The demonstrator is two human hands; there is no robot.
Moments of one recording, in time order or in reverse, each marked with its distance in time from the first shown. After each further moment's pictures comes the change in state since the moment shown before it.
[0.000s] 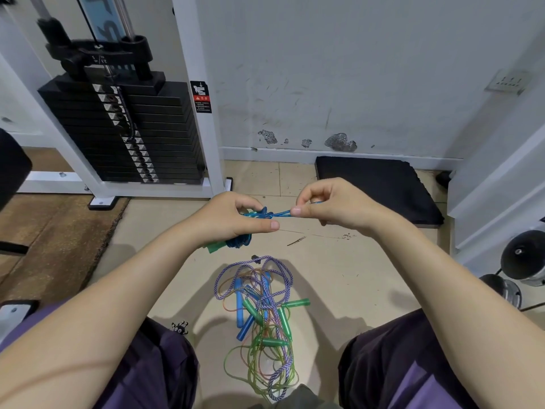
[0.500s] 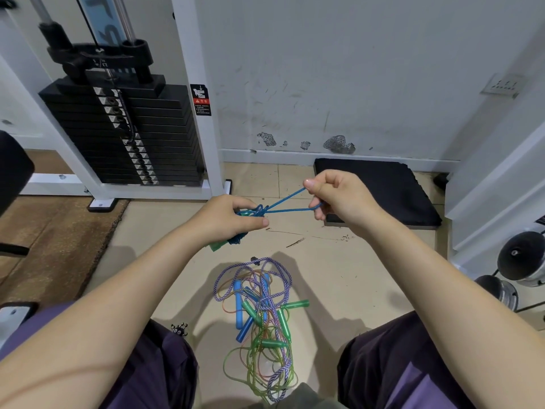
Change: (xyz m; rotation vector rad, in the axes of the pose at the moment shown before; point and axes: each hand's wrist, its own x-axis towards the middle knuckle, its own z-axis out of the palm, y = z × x) left_hand 0.017 -0.021 0.000 0.042 0.102 -0.066; right_hand 0.005 0.004 0.001 0.333 0.258 -0.015
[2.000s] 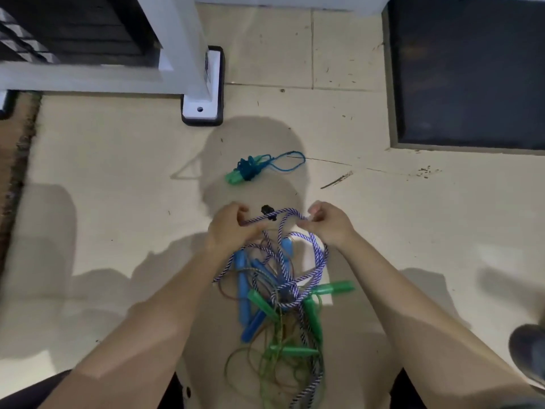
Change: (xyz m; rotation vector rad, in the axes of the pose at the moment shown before) left_hand 0.200 -0.338 0.157 0.105 -0.007 -0.484; right_hand 0.164 0.409 0.084 -0.342 -0.105 0.681
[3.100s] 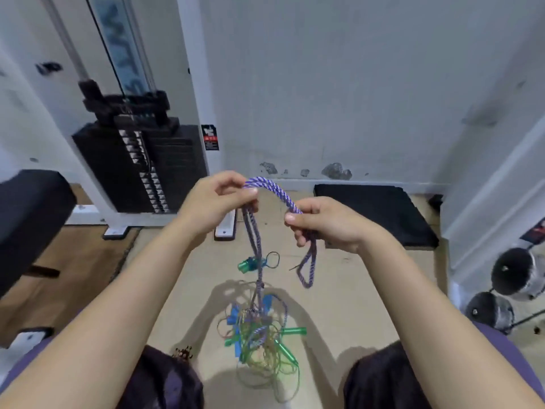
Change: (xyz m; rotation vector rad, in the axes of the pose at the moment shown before) left_hand -0.400 0.219 -0.232 -0.532 0.100 0.822; right_hand -0.432 -0.182 -0.155 0.215 -0.357 -0.720
